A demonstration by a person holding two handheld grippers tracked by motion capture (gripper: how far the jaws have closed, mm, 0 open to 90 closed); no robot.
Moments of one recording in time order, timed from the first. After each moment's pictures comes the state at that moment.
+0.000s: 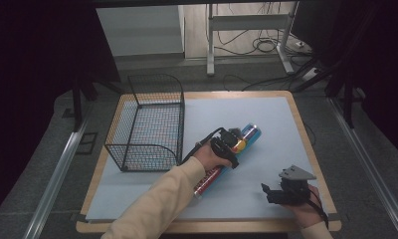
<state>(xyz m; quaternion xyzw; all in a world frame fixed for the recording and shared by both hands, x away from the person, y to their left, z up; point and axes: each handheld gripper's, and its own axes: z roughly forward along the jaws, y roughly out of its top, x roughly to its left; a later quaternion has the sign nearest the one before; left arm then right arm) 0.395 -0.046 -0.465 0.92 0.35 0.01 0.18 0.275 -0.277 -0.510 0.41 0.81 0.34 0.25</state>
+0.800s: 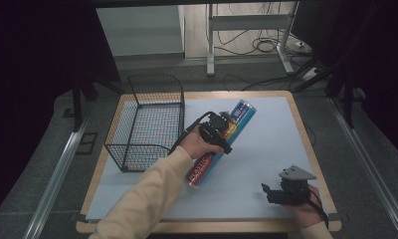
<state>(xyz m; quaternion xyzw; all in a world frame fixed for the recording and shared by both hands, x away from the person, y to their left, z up) 0.395 -0.012 -0.409 0.91 0.35 0.05 0.23 0.275 -0.277 -0.510 0.41 0.81 0.34 0.25</state>
